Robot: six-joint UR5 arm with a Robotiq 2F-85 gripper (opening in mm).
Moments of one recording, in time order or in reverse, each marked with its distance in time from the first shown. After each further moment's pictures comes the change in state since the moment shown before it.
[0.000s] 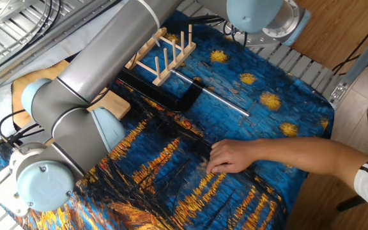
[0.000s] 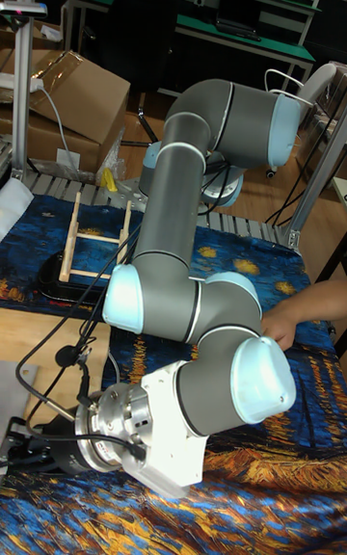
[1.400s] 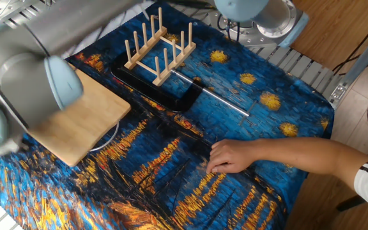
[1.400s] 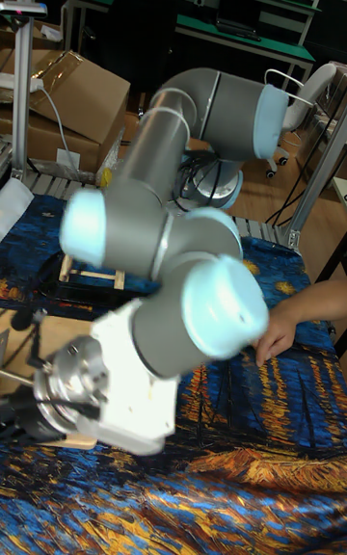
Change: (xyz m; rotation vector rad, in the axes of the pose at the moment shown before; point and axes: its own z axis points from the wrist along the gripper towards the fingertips) arm 0.004 -0.074 -0.030 -0.174 -0.008 -0.177
